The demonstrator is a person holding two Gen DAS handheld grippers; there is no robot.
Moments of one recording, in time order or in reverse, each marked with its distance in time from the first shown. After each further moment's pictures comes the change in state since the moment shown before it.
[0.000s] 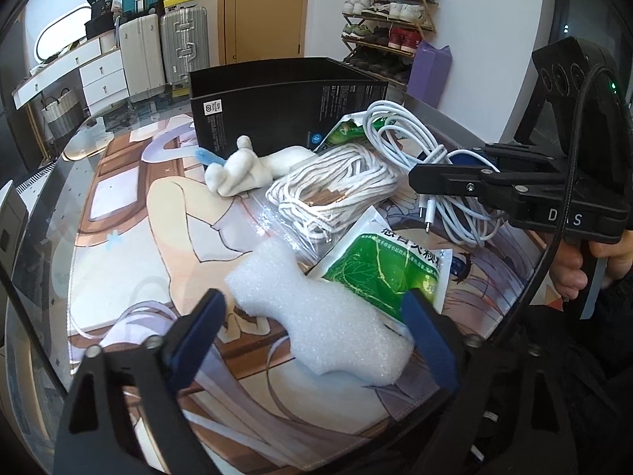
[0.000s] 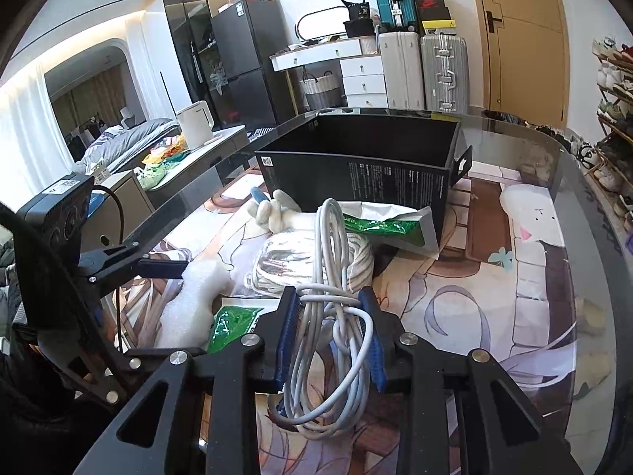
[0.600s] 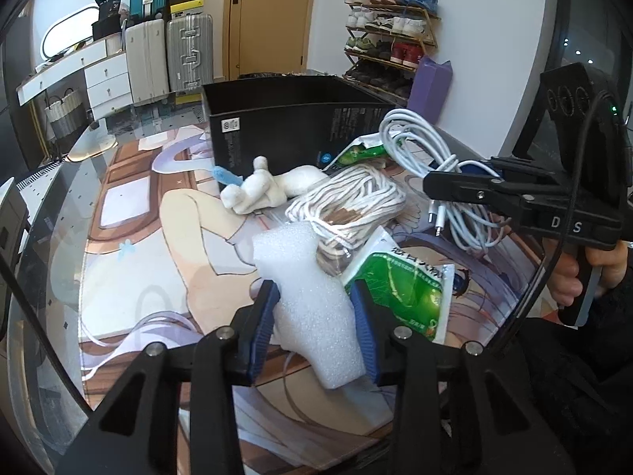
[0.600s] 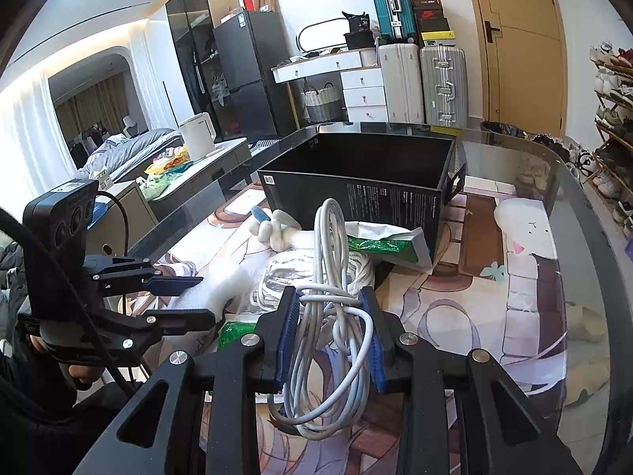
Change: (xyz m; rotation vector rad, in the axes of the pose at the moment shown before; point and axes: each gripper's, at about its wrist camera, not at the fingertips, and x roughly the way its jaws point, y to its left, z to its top) left arm -0.008 0.012 0.004 -0.024 -0.044 -0.001; right arm -0.011 -0.001 0.003 0.000 -0.041 0.002
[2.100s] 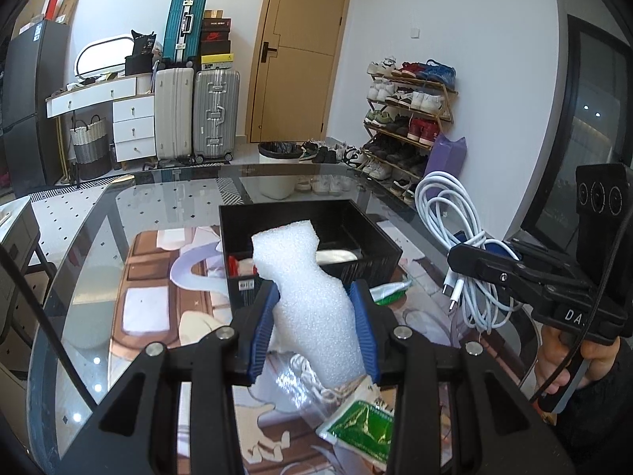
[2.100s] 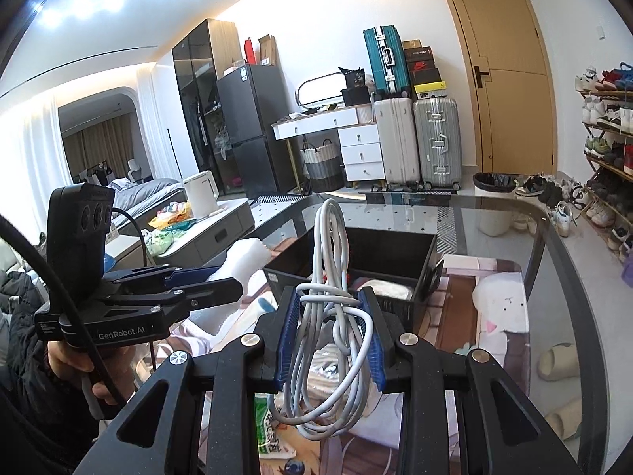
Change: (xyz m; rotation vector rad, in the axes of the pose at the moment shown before) left arm -0.027 0.003 0.075 -0.091 -0.259 0.030; right arm -0.052 -0.003 0.054 0.013 -0.219 0.000
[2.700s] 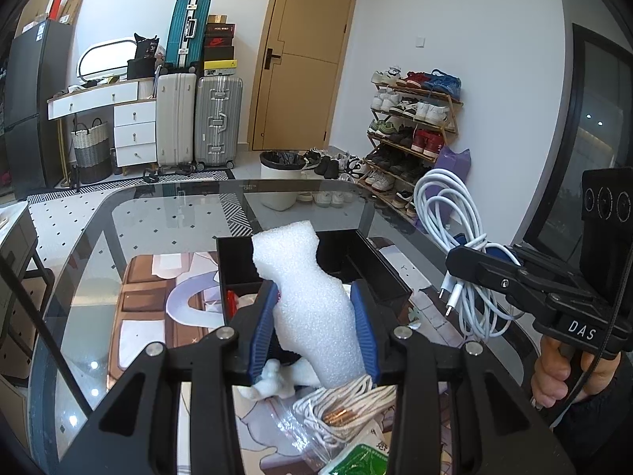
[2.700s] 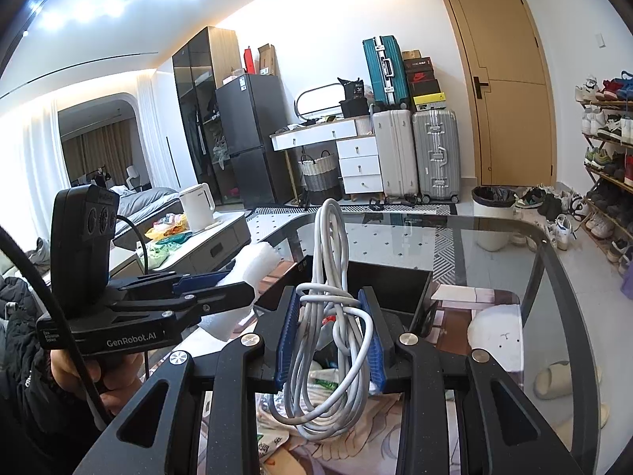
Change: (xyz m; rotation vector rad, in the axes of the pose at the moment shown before) left arm 0.020 0.004 0.023 -0.014 -0.025 0.003; right arm 0.016 -0.008 0.028 -0.012 -0.031 -0.003
